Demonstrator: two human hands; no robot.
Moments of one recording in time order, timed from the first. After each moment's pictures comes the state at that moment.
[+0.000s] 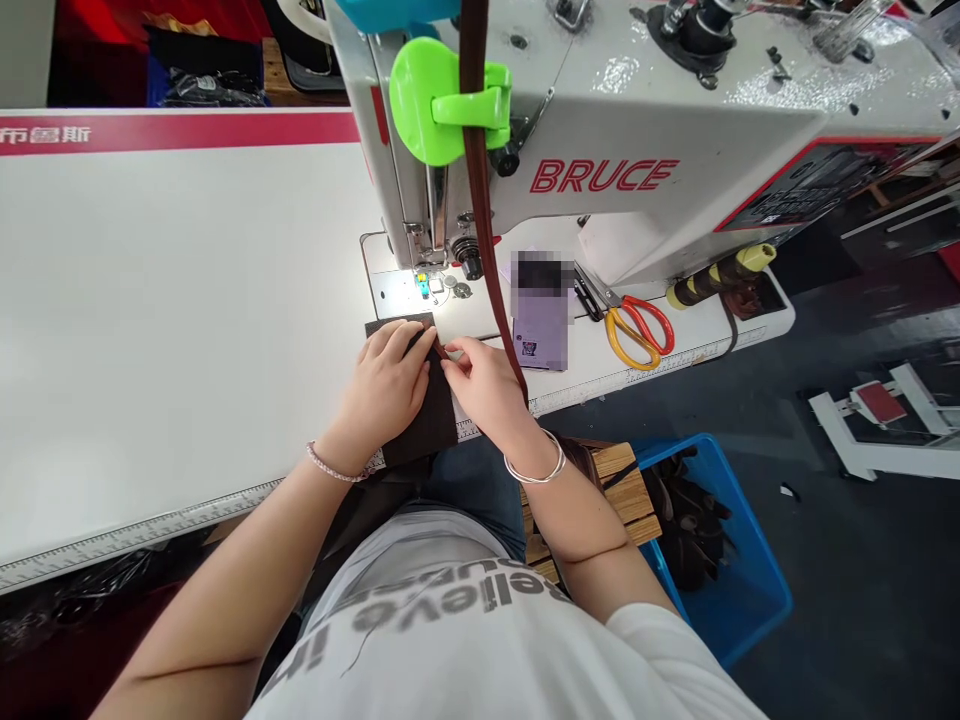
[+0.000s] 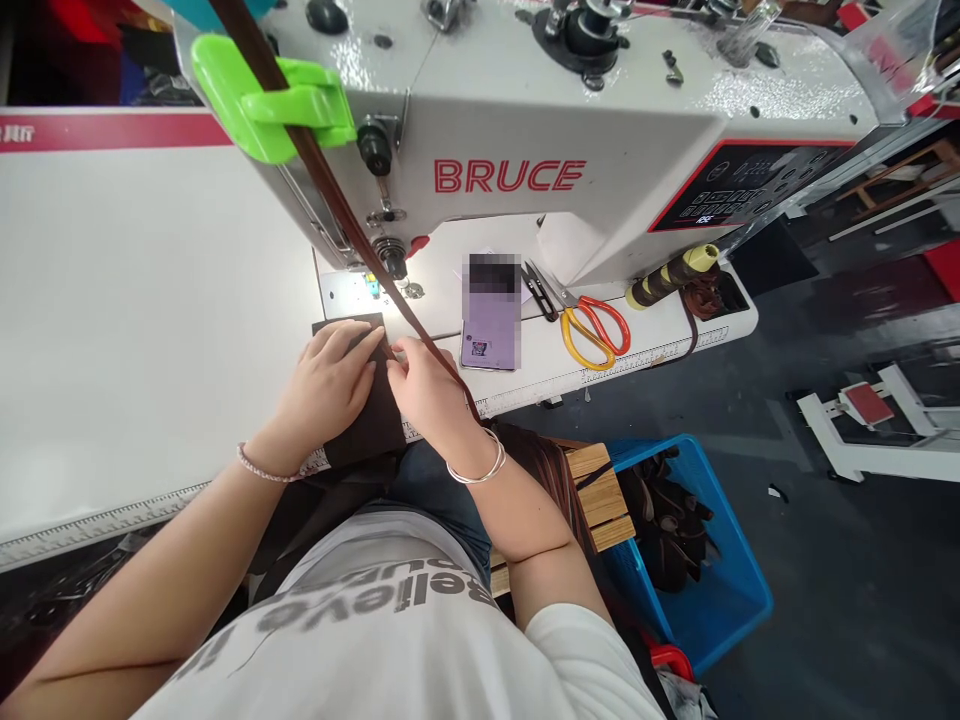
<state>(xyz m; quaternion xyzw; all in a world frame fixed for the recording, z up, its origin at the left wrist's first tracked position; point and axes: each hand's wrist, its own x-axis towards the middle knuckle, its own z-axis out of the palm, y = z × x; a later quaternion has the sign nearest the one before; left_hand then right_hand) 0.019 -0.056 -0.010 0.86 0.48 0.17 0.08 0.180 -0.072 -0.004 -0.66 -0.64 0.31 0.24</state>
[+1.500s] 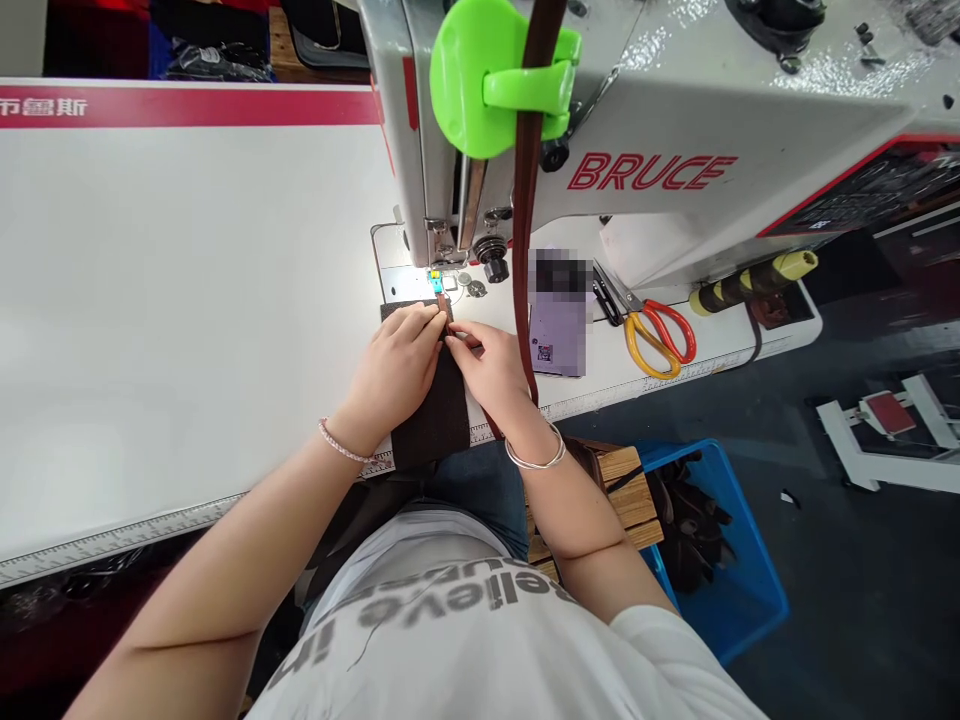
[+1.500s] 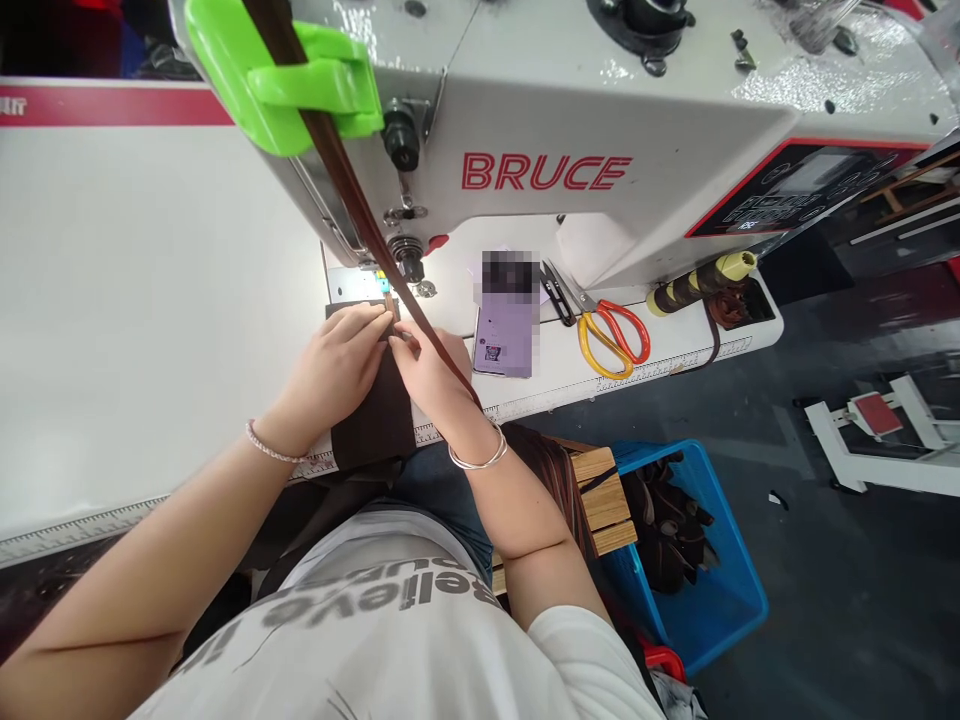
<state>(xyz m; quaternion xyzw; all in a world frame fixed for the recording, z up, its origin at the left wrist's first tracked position) 0.022 -0.030 -0.009 0.86 0.46 0.19 0.12 0.178 -0.037 -0.026 -0.63 -0.65 0.31 0.31</state>
